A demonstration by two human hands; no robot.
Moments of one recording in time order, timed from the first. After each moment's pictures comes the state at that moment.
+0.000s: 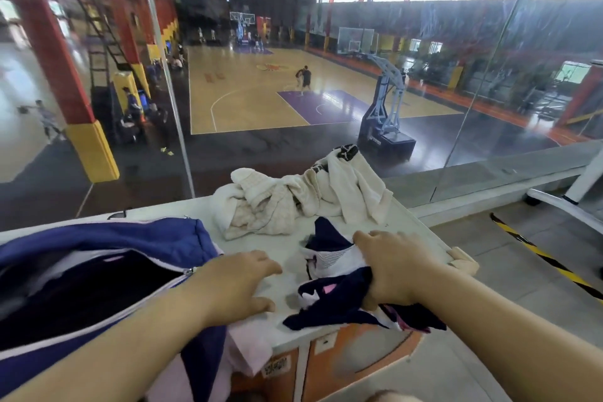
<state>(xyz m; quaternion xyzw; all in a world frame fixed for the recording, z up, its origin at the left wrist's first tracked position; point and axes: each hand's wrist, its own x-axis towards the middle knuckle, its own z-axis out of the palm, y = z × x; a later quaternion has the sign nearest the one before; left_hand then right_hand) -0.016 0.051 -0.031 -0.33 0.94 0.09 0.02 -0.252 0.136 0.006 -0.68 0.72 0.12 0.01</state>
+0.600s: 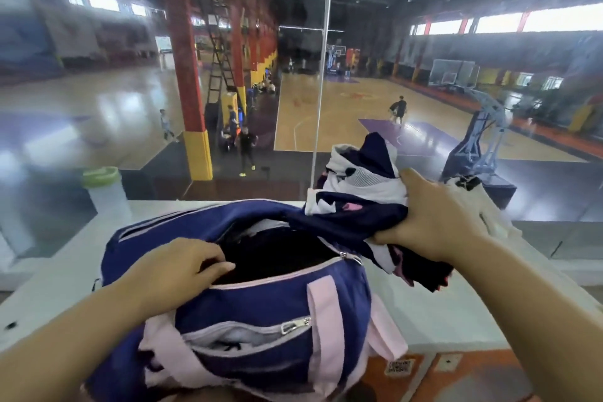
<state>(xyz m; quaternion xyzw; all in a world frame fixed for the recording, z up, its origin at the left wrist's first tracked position) 0.260 0.087 -0.004 -0.57 0.81 0.07 -0.11 -0.075 0.101 0.069 -0.70 0.68 -0.20 -0.04</state>
